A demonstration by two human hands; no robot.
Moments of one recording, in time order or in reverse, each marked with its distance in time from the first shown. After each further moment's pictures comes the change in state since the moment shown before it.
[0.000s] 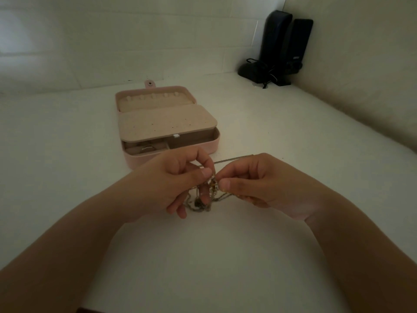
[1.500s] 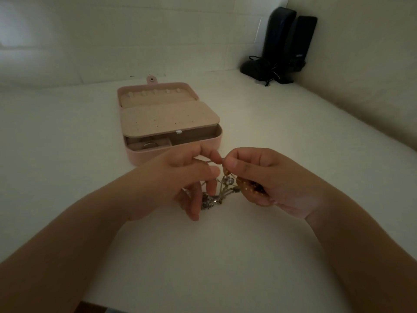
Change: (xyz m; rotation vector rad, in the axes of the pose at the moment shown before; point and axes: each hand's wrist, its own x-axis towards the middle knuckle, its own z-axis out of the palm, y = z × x) left_hand 0.001 -0.001 -0.001 -0.222 -0.057 -0.036; right_hand 0.001 0.001 0.000 0.126 0.029 0.007
